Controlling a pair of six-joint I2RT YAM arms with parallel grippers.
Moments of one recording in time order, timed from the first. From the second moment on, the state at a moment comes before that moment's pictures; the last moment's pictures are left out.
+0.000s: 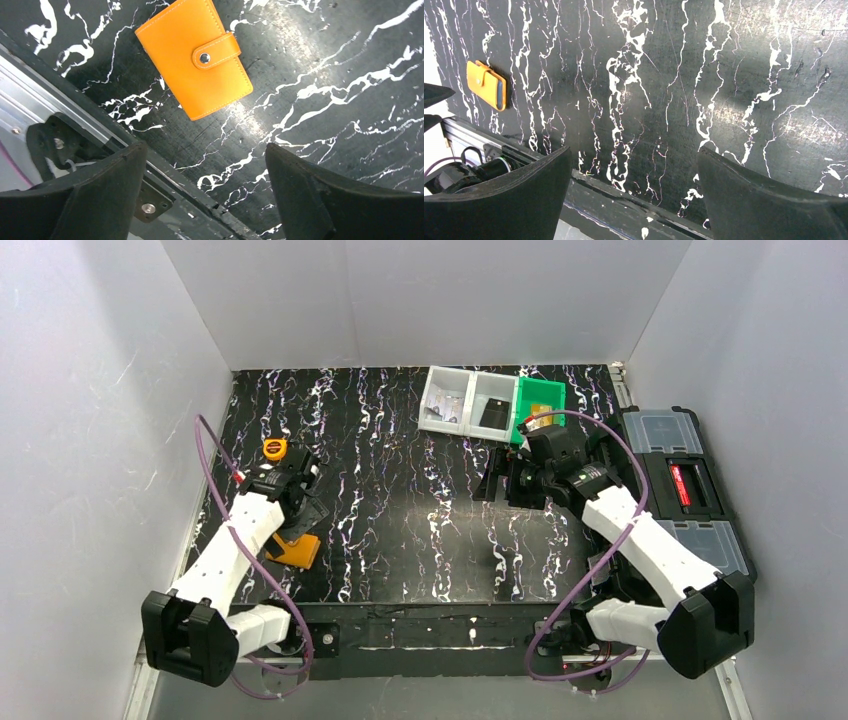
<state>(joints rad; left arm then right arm) -0.29 1.15 0.98 -1.24 -0.42 -1.01 0.49 1.17 0.97 -0.63 -0.21 0.58</state>
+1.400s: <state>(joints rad) 0.11 1.27 0.71 -0.76 -0.20 -0.96 0.49 1.32 0.97 -0.60 -0.30 0.55</state>
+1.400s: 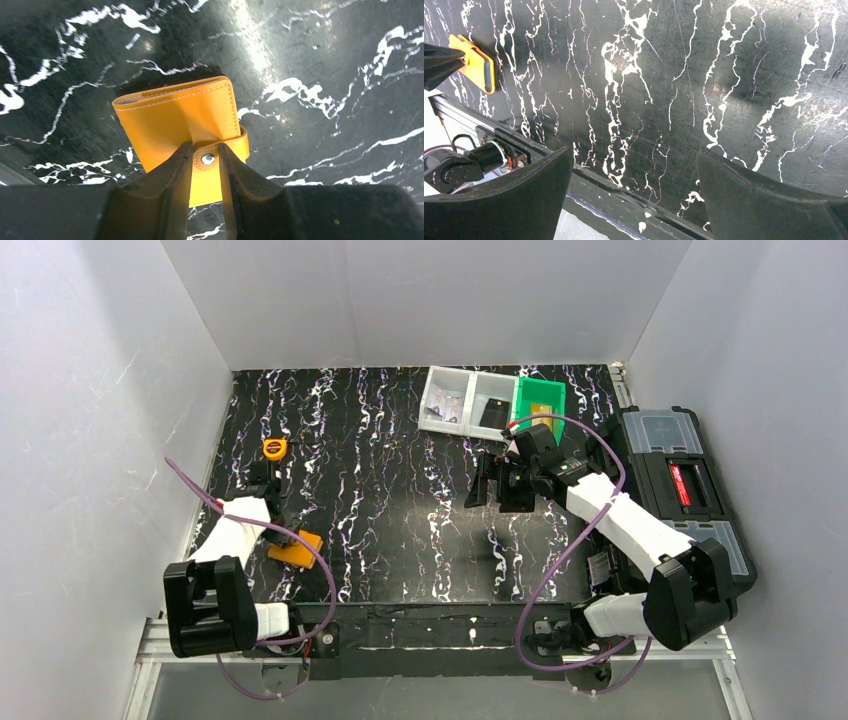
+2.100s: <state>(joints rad) -0.51 1.53 0.91 -0.72 -0.06 -1.16 0.51 1.29 0.97 -0.59 -0.29 0.55</state>
